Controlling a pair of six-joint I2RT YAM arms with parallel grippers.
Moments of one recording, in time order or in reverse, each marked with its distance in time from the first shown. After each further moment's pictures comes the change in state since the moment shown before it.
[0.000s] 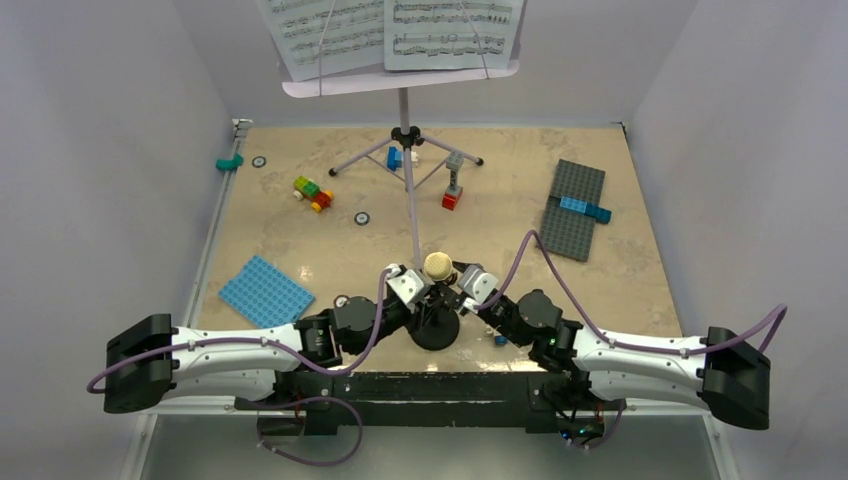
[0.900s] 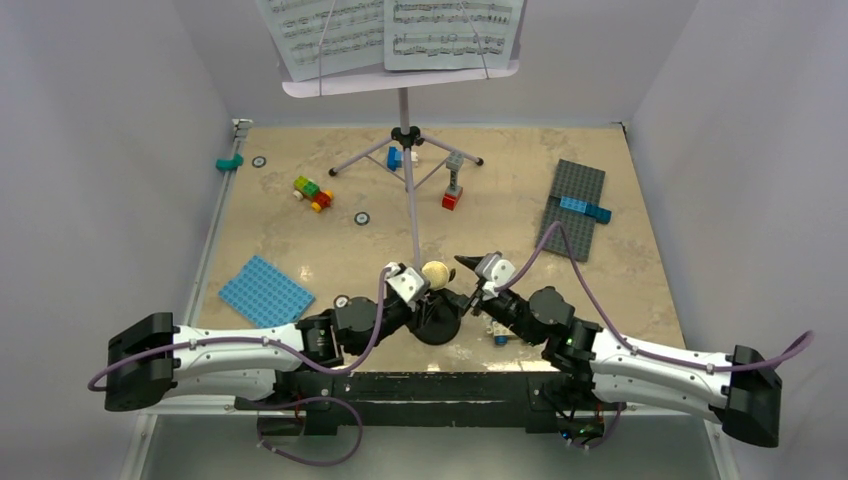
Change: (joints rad) left arm -0.016 0.023 0.020 0.004 -0.067 -0.022; right arm -0.039 -0.166 0.016 -0.253 -0.030 0.248
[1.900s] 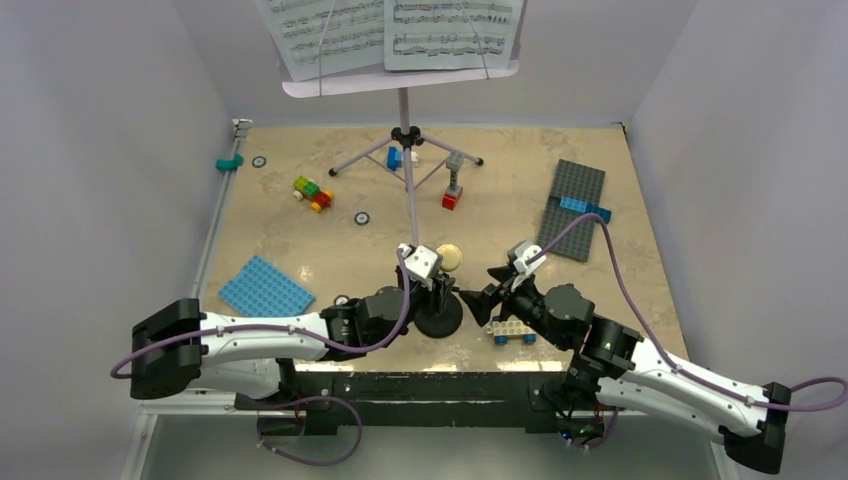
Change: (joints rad) left arm 0.012 0.163 0.162 -0.077 -0.208 -0.153; right arm -0.063 -0.249 0.096 -0.587 0.063 0.353
